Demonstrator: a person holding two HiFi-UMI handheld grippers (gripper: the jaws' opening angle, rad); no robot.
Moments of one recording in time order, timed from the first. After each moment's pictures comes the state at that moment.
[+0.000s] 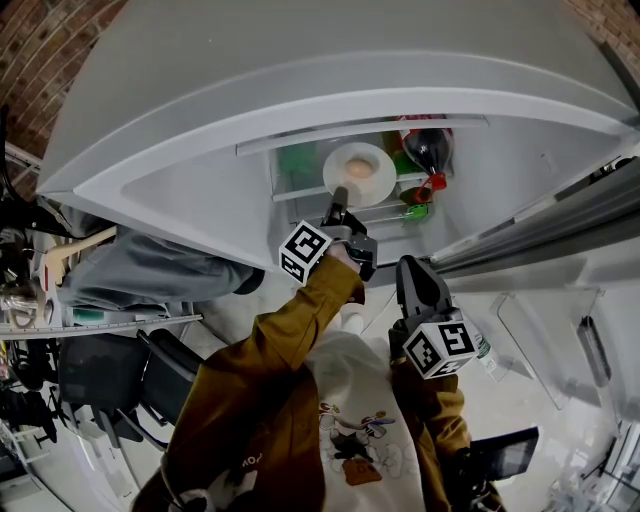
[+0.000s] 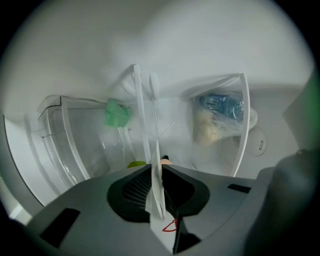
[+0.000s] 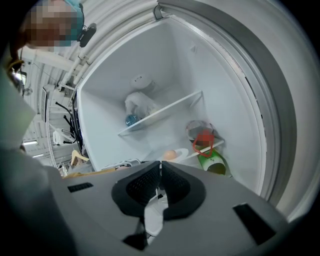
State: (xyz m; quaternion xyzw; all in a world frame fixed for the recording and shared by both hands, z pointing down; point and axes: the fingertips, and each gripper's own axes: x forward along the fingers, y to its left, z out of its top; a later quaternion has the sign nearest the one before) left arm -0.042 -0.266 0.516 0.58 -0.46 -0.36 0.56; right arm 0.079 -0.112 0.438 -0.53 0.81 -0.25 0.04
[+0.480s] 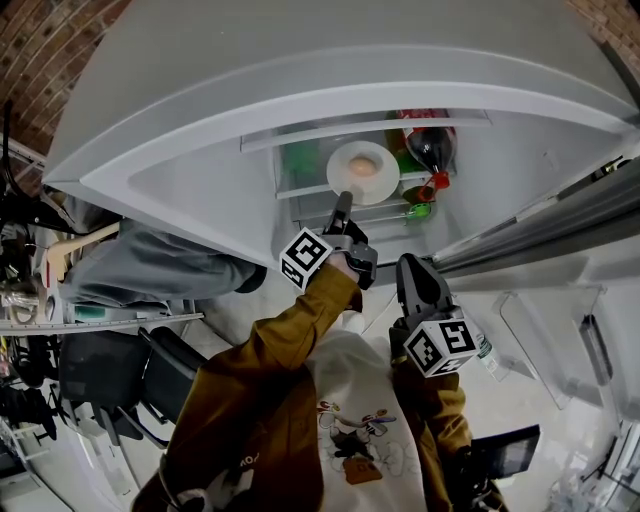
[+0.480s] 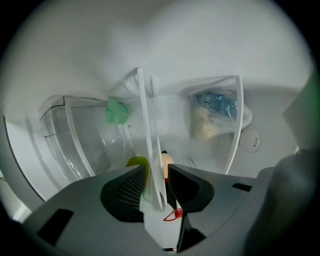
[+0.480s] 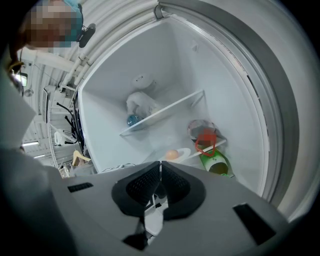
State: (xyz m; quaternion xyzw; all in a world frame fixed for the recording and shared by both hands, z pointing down) left arm -0.039 -0.248 0.518 0.60 -0.44 -0.35 0.57; right arm 0.074 -0.111 0.438 -0.53 0.81 -0.25 0.05
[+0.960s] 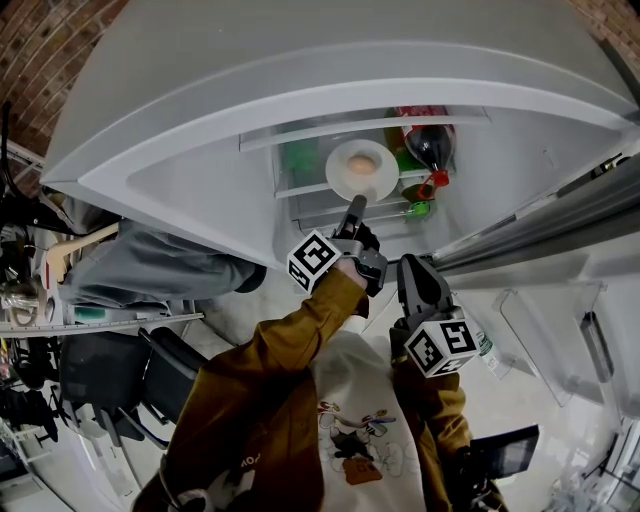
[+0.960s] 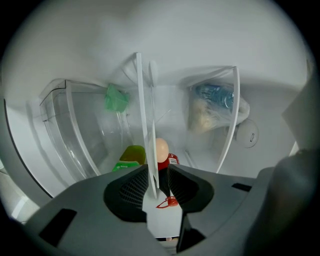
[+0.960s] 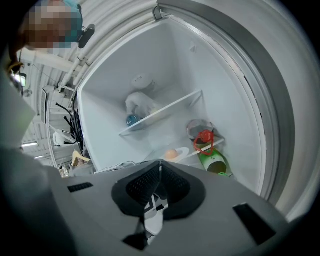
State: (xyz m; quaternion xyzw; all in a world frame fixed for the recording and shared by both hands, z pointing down) left arm -0.009 -0.236 0.510 0.61 -0.40 -0.34 0.59; right arm 0.077 -0.108 0.439 -0.53 0.81 -0.25 0.05
